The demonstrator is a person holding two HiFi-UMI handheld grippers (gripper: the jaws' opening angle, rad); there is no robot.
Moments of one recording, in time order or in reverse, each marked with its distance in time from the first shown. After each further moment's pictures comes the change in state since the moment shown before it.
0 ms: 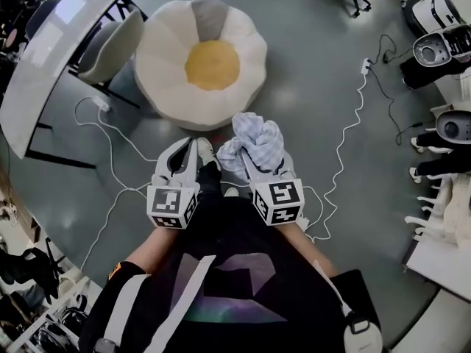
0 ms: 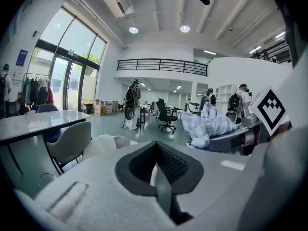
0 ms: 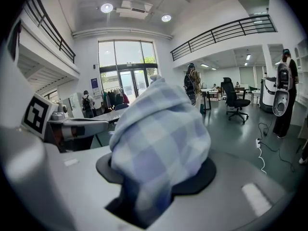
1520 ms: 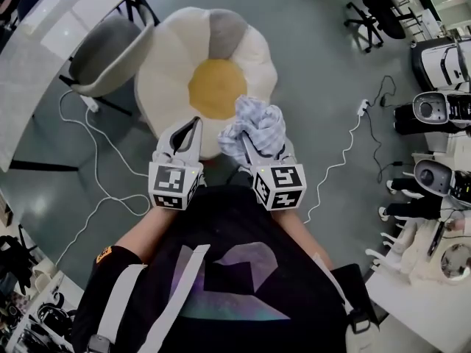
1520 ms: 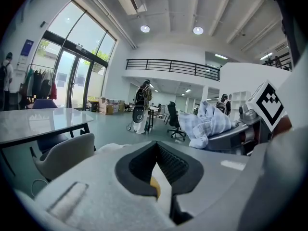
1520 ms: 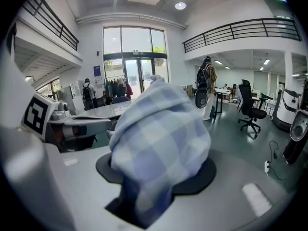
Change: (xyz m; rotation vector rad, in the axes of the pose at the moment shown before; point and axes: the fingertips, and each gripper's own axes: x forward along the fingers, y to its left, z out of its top) left arm 0.181 0.182 0.086 -0.079 -0.030 0.046; right arm 0.241 -0.030 0.148 -0.121 0.096 0.047
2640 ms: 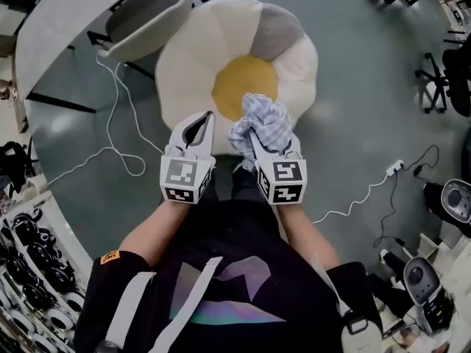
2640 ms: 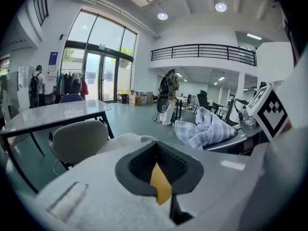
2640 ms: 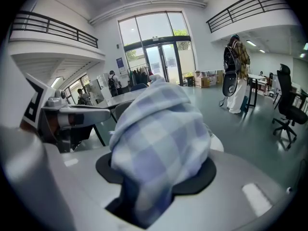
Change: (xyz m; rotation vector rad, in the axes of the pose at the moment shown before) left arm 0.142 -0.015 -0.017 -0.093 0.112 0.395; right arm 0.126 -0.129 -0.012 -0.118 0.160 0.368
